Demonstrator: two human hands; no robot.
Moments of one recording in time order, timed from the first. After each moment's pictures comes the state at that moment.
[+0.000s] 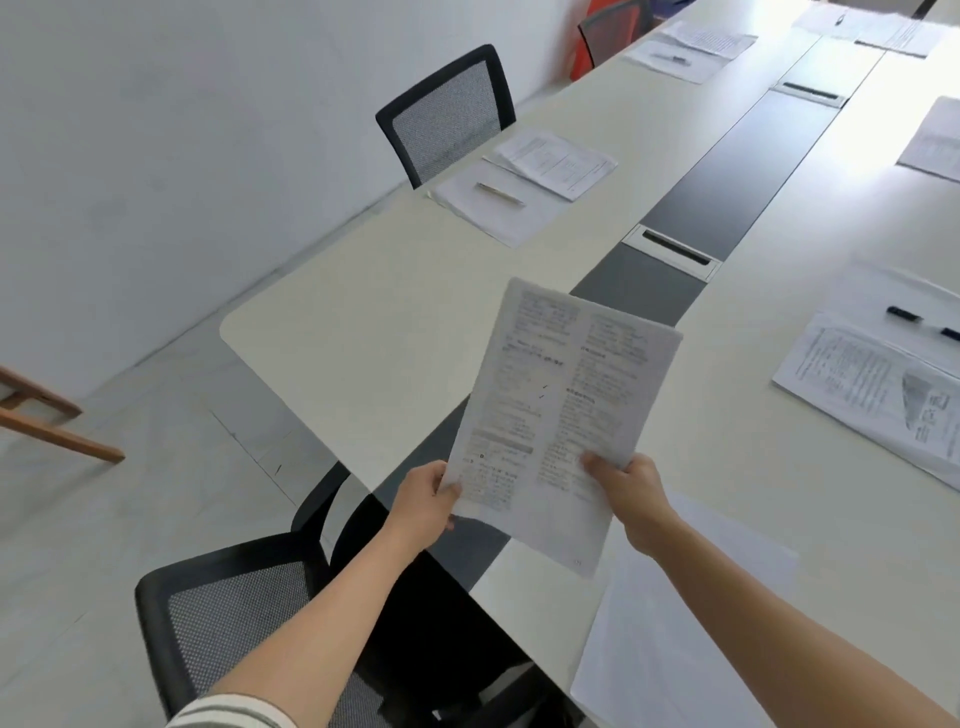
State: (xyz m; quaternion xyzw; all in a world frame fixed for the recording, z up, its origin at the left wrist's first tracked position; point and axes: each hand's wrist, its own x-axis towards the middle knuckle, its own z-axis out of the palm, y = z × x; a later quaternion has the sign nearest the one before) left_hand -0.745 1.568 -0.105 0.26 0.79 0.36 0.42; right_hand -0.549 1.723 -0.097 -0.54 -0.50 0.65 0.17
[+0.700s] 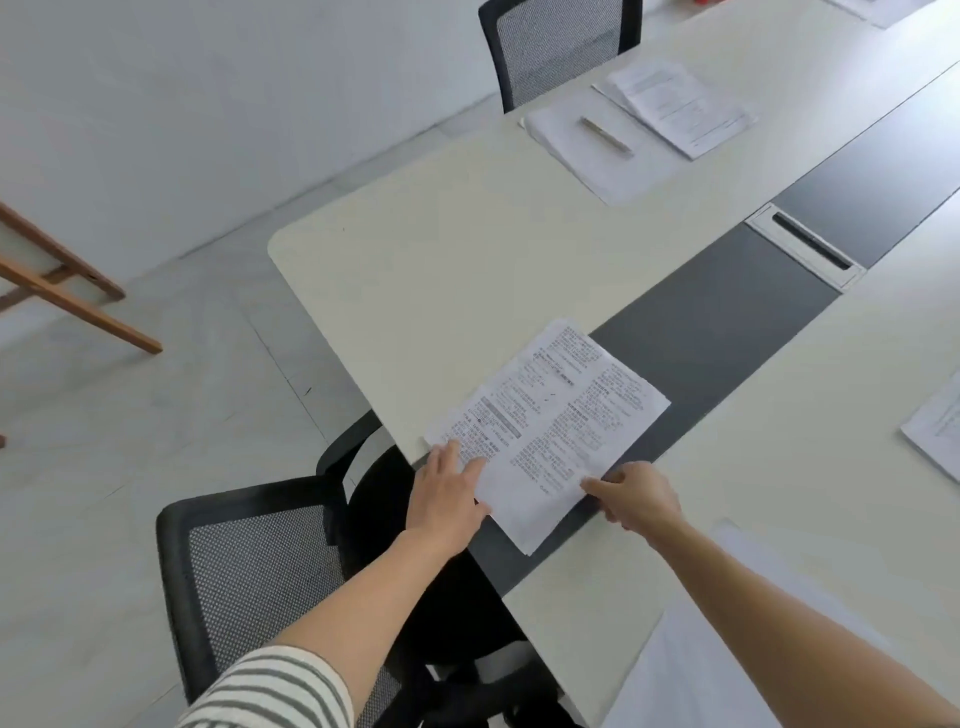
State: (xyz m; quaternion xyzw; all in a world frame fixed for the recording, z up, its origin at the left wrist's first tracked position) left_hand -0.778 1.562 -0.176 0.41 0.87 -0.02 0.27; right_hand -0.625 1.741 -0.156 -0.58 -0.68 0.40 -0.17
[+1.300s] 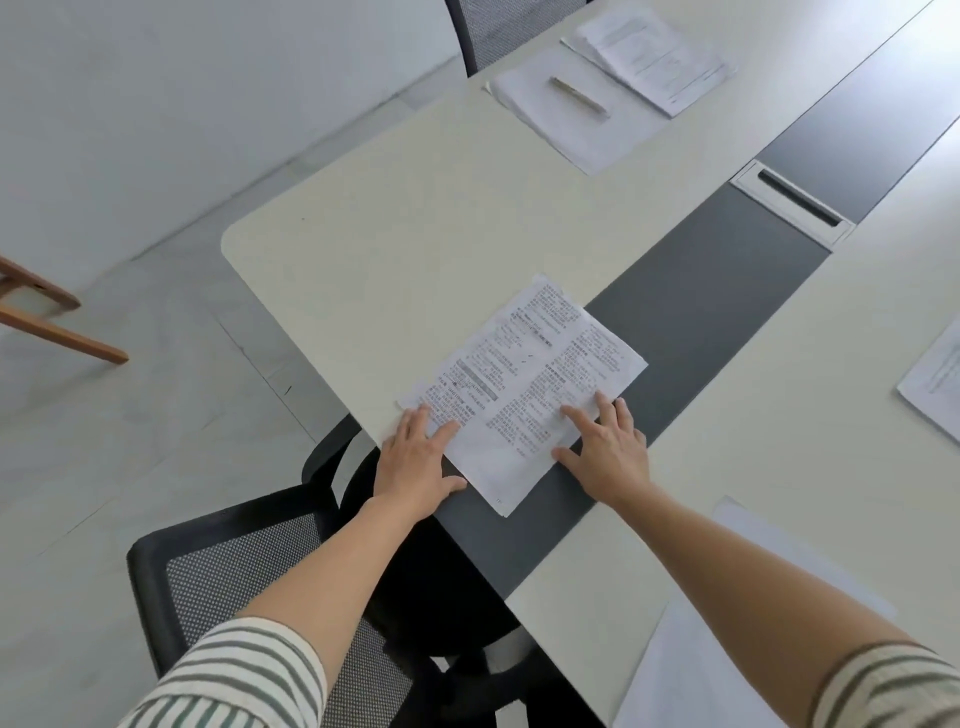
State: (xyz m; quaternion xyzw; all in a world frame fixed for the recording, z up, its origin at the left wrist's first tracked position) left_hand -0.832 1.577 -0.192 0.42 0.87 -0.03 0.27; right_hand -0.658 1.750 -0.189 -0.43 -0.86 0.21 -0.19
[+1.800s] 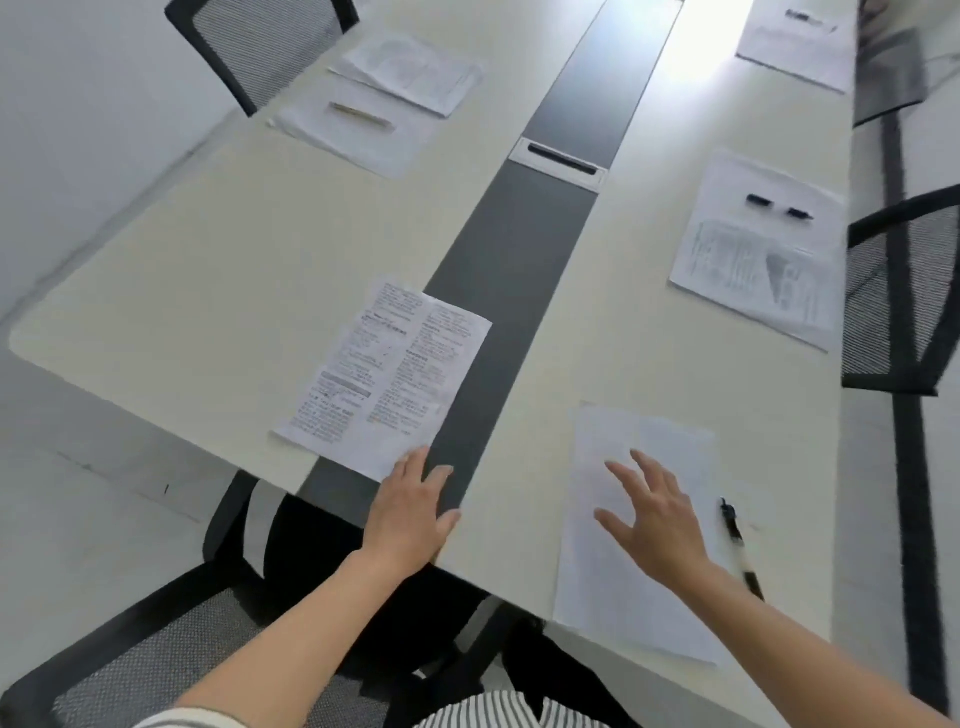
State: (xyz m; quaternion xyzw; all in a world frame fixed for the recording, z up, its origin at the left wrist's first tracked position) left_hand -0.720 1.571 -0.158 0.61 0.74 0.00 0.28; right_hand -0.427 1.651 -0.158 -0.60 -0.77 0.19 -0.08
